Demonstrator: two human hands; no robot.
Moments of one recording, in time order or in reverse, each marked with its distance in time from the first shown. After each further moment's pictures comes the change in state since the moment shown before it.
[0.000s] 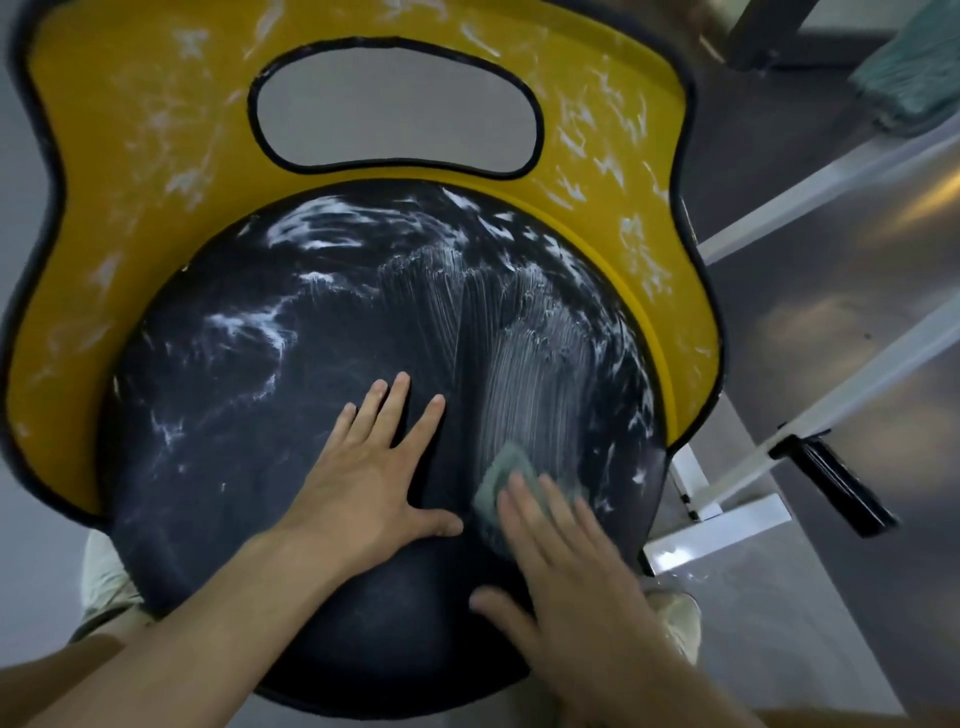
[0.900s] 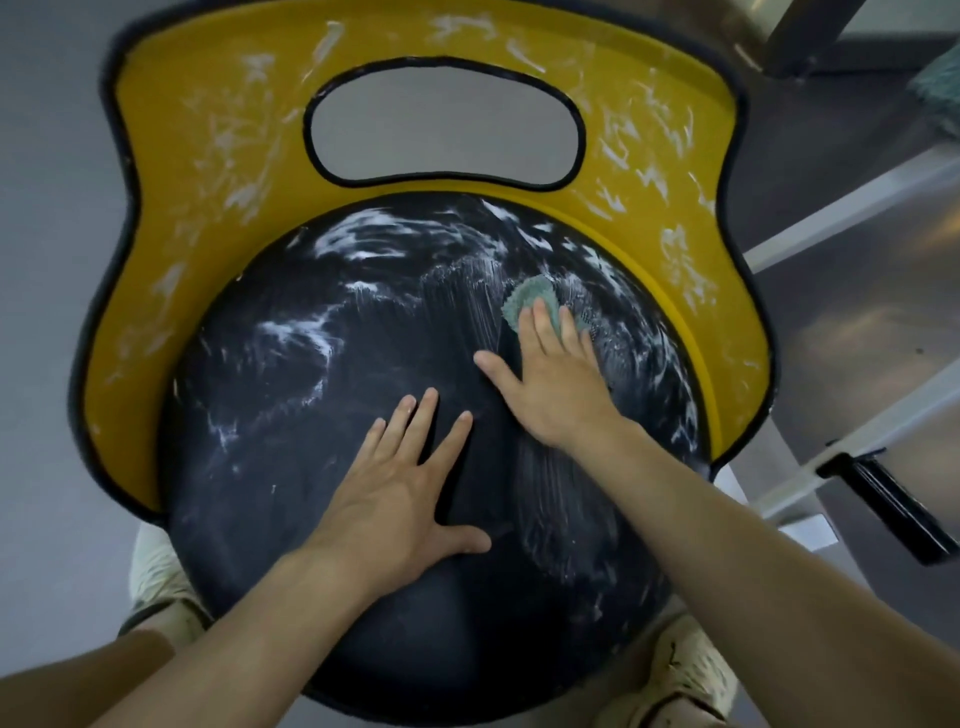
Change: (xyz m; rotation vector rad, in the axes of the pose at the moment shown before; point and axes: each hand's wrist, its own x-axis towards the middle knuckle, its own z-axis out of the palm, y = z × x) left_hand -0.014 -0.011 0.005 -0.027 0.042 0.014; right_hand 0.169 0.014 -0.065 0.082 0.079 0.213
